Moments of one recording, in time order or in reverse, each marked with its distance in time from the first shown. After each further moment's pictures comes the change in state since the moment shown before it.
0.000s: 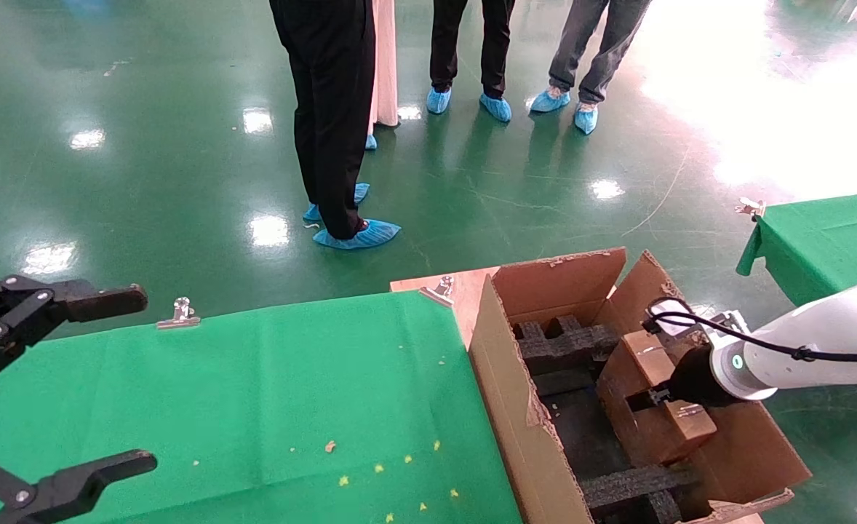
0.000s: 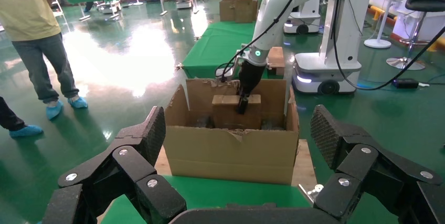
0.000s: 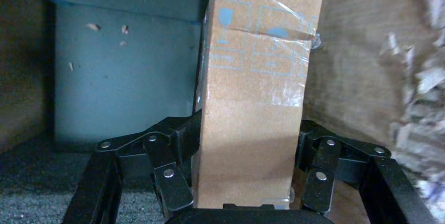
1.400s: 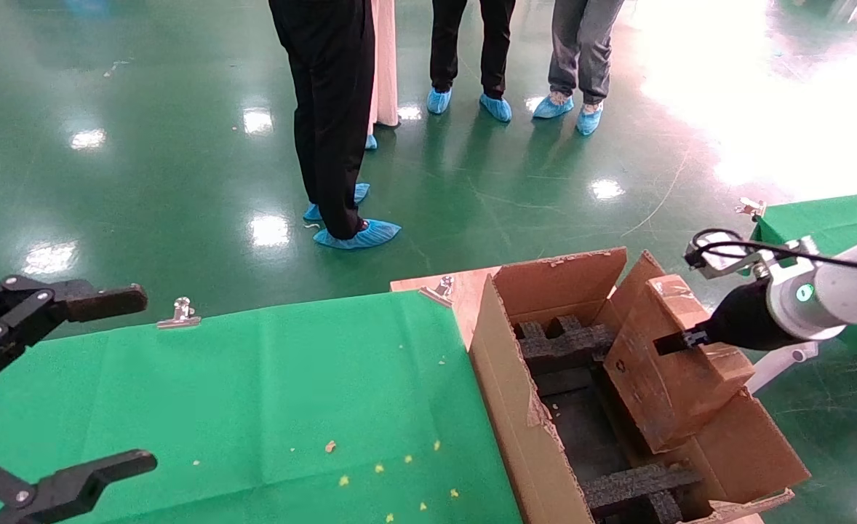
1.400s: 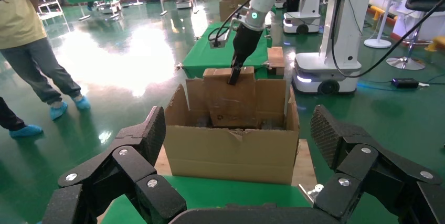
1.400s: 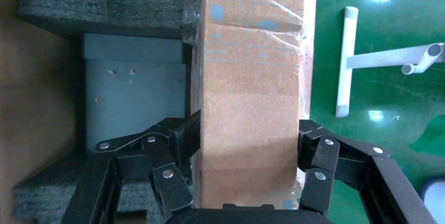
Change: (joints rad) left arm 0.001 0.001 -0.002 0.000 0.002 0.001 -0.001; right arm 0.273 0.104 0.050 0.092 -0.015 -0.209 -0.002
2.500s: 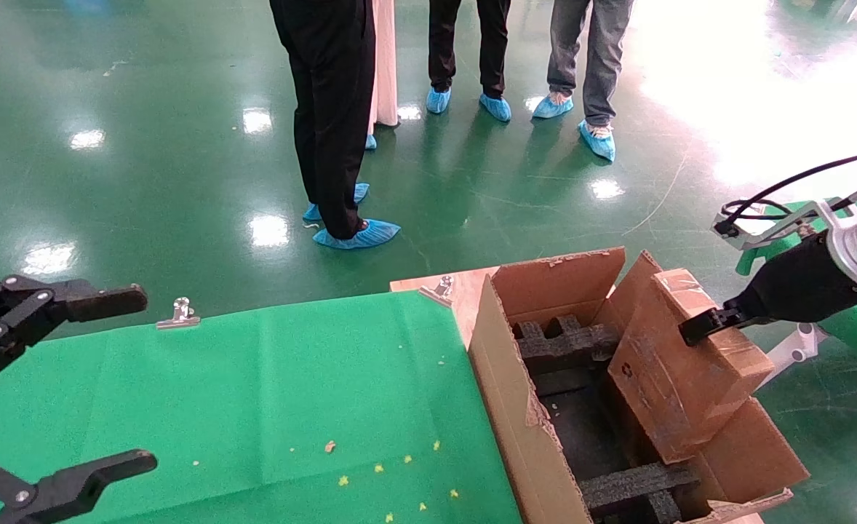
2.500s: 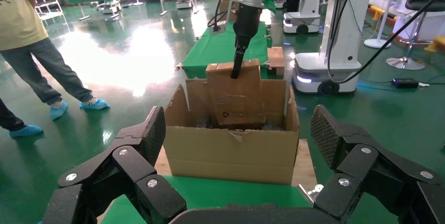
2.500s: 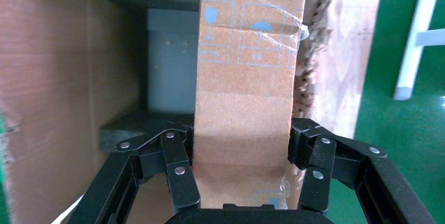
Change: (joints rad) left arm 0.000 0.001 -0.002 0.000 0.001 0.001 -0.001; right arm 0.073 -0.175 0.121 -0.666 0.354 -0.437 -0.595
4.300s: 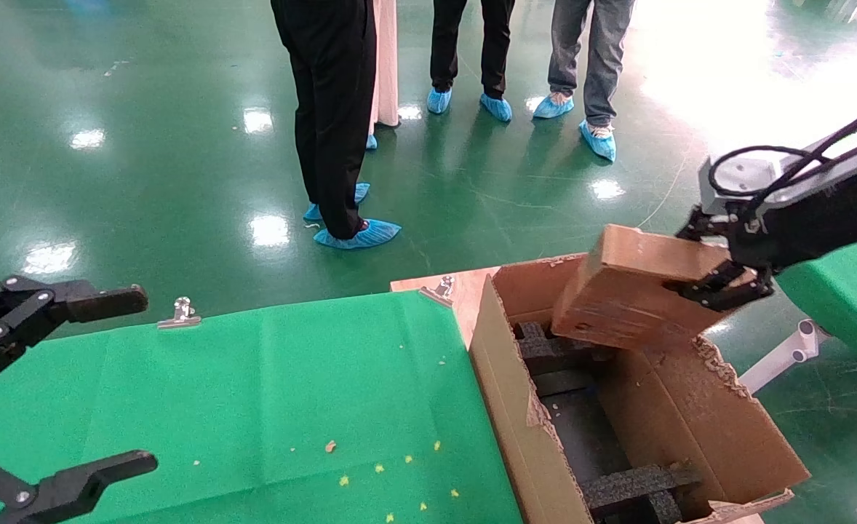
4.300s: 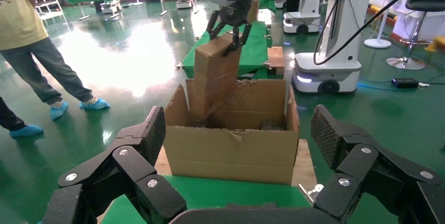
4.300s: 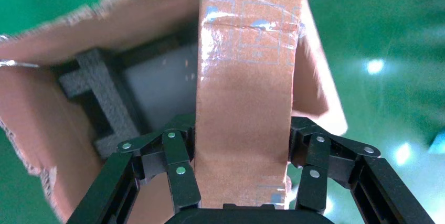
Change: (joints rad) left arm 0.001 0.001 -0.003 -0.001 0.002 0.001 -0.002; right arm 0.225 -0.025 0.103 -0.019 0.035 -0.235 -1.132
